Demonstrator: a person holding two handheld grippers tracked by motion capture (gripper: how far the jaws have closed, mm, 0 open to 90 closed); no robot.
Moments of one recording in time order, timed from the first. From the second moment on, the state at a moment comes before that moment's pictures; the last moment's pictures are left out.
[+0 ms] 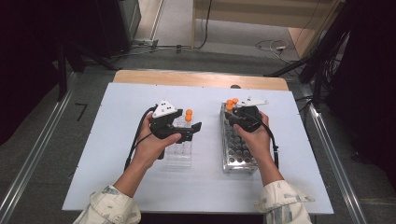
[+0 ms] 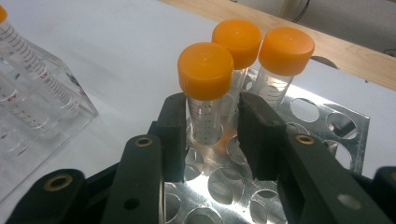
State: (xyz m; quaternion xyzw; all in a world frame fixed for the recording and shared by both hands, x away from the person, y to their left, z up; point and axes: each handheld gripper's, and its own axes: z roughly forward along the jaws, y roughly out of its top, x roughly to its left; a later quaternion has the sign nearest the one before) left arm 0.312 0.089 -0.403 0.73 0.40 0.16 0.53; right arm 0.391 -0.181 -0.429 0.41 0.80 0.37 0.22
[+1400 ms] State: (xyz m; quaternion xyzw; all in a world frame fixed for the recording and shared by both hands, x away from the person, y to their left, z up) left arm 0.315 0.085 -0.397 0.73 0.39 0.17 0.54; right arm 0.366 -0.182 -0.375 0.38 0.79 0.43 0.23
